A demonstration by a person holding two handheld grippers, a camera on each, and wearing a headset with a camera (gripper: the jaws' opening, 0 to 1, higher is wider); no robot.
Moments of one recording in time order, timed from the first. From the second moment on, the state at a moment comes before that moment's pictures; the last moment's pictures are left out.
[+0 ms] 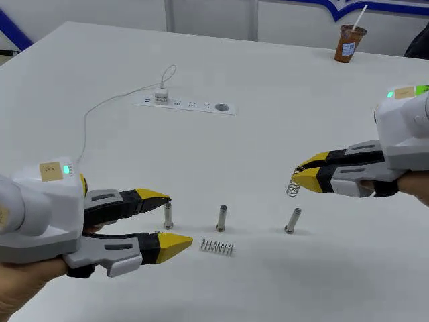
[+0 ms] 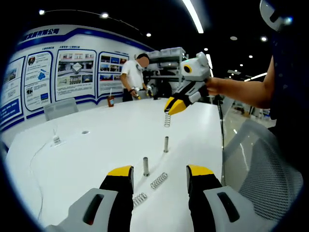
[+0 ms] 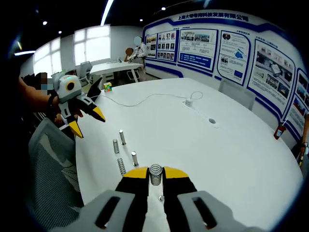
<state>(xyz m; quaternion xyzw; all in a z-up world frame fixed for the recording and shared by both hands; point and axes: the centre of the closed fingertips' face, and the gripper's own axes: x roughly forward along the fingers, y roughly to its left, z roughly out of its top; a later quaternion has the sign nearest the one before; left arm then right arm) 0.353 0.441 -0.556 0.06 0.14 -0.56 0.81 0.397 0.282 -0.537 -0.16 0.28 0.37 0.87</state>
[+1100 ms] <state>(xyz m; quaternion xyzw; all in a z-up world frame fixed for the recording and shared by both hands) 0.353 0.442 -0.562 0.06 0.15 -0.56 0.81 0.404 0.259 -0.584 -0.15 0.31 0.34 0.88</state>
